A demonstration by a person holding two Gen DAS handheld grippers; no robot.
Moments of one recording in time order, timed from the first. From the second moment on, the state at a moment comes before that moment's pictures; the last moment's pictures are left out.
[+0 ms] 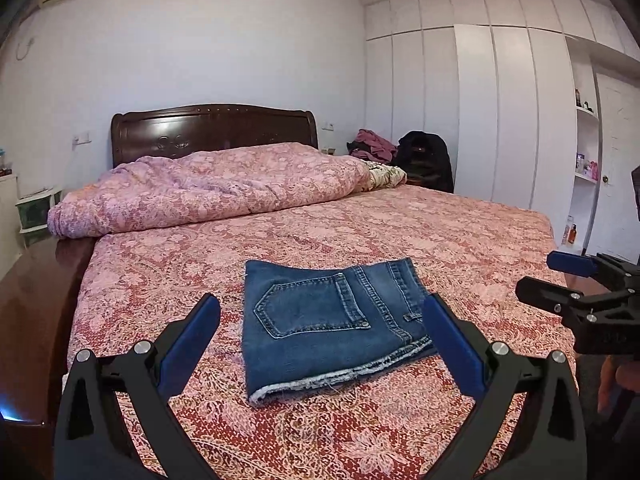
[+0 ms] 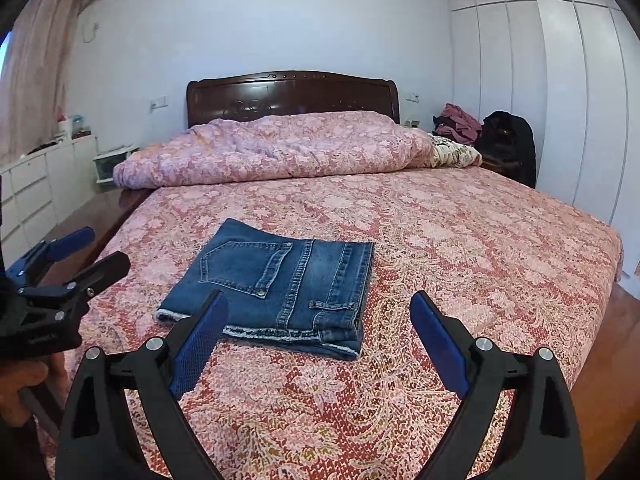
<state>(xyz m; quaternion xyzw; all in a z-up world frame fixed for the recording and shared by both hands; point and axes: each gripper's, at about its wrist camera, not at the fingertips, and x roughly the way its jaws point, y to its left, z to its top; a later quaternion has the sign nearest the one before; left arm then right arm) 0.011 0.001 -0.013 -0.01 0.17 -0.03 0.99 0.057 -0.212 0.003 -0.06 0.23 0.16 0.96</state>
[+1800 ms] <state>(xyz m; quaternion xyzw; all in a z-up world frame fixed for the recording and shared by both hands) 0.025 -0.016 -0.014 0.01 0.24 0.05 0.97 0.068 -0.213 -0.007 -0.07 0.26 0.16 0.95</state>
